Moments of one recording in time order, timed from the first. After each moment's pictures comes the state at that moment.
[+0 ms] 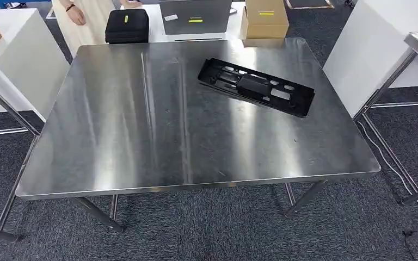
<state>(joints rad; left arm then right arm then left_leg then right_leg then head) -0.09 -0.19 1.03 -0.20 -1.08 0.29 -0.28 -0.09 0.09 -1.40 -0.23 1.34 -0.39 -0.17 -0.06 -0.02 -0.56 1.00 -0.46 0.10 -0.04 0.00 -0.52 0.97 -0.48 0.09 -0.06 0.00</state>
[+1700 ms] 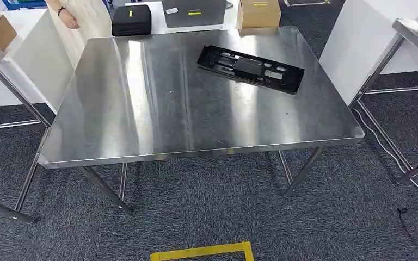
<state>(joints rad) -0.08 -0.17 1.03 -0.20 -1.05 0.27 -0.30 -0.09 0.10 -1.35 -0.21 1.37 -0.39 -0.13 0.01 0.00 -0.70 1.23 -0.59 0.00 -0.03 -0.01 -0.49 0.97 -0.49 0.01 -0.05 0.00</state>
